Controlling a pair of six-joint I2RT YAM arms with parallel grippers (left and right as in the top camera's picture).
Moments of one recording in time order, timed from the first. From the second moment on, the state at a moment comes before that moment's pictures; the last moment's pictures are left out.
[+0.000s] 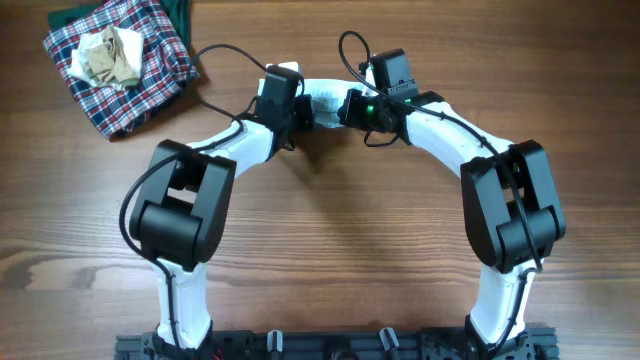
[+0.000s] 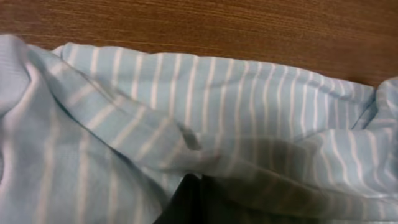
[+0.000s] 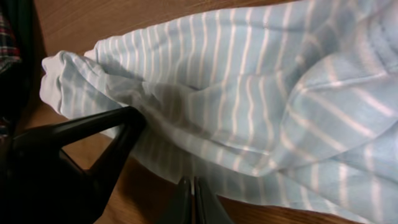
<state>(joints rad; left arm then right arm) -0.37 2.12 1.25 0.04 0.05 -0.42 0.35 2.08 1.36 -0.23 -0.35 0.55</state>
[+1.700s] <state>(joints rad) -0.37 2.13 1.25 0.06 0.07 -0.46 0.30 2.20 1.38 -0.01 -0.13 0.61</state>
